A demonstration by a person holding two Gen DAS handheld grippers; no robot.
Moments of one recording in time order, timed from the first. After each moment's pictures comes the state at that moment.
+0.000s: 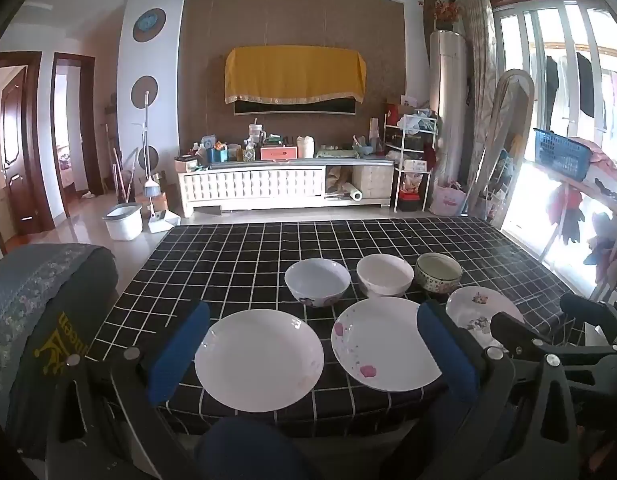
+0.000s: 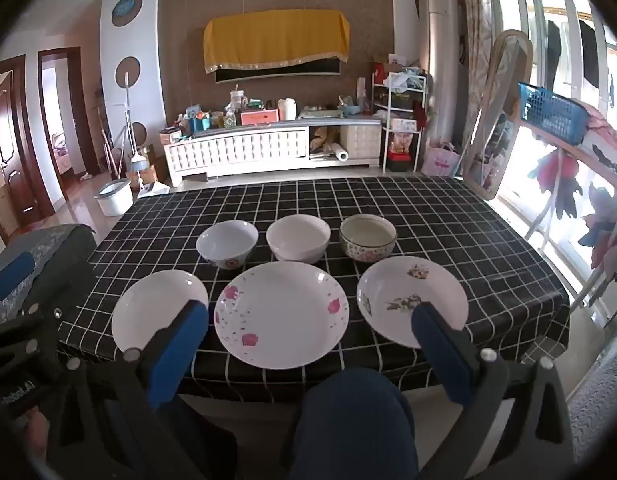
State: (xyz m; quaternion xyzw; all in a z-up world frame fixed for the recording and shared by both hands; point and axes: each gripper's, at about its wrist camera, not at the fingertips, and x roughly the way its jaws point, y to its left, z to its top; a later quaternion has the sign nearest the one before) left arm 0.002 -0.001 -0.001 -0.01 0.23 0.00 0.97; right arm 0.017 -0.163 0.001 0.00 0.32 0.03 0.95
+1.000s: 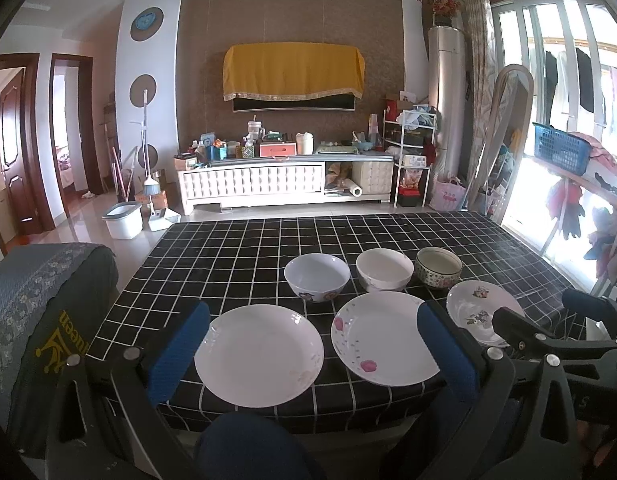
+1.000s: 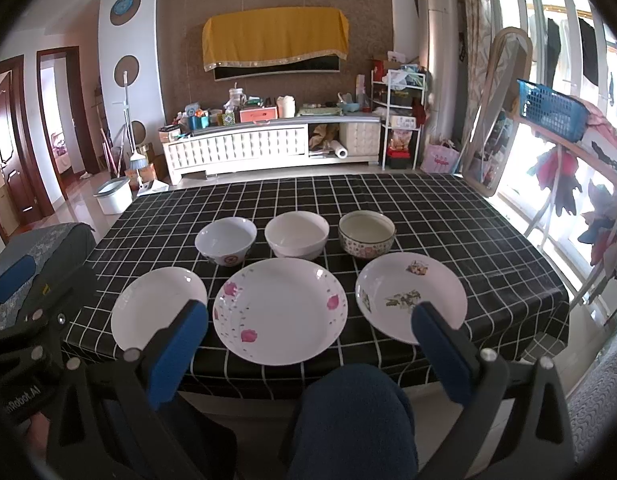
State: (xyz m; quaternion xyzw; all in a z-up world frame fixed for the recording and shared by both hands) left arm 0.002 -0.003 -0.005 -0.01 0.23 0.00 0.97; right arm 0.017 -0.163 0.000 0.00 0.32 0.02 0.95
